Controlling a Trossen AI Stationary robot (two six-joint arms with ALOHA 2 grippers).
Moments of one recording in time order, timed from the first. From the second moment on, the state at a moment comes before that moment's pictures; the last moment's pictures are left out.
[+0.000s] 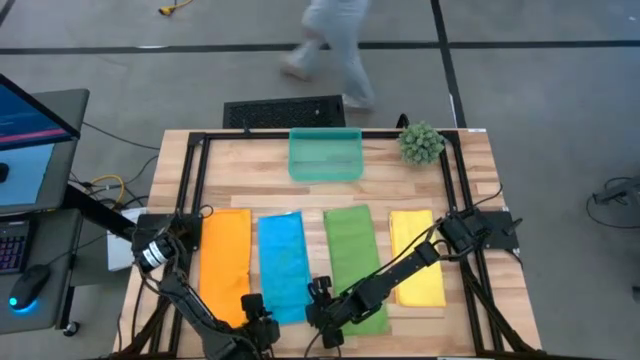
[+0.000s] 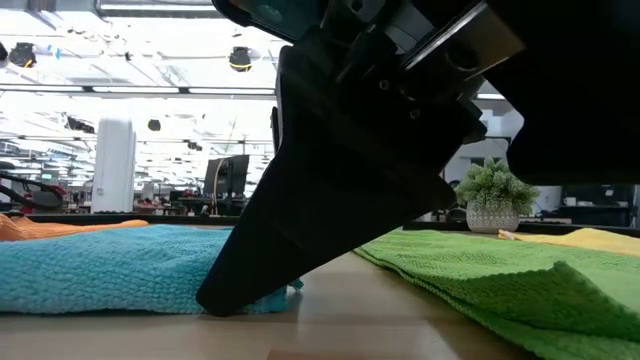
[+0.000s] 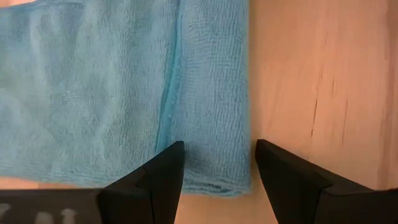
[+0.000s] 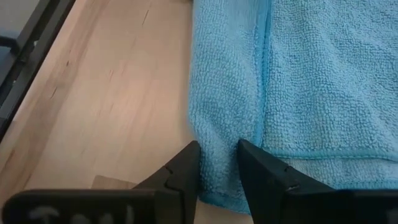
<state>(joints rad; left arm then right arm) -0.94 2.14 1.48 -0.86 -0.56 -1.06 0.55 2.28 1.55 -0.21 0.24 0.20</state>
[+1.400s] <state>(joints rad) -0.92 2.05 1.45 -0.89 -0.40 -1.19 0.51 2.26 1.55 -0.17 0.00 0.45</state>
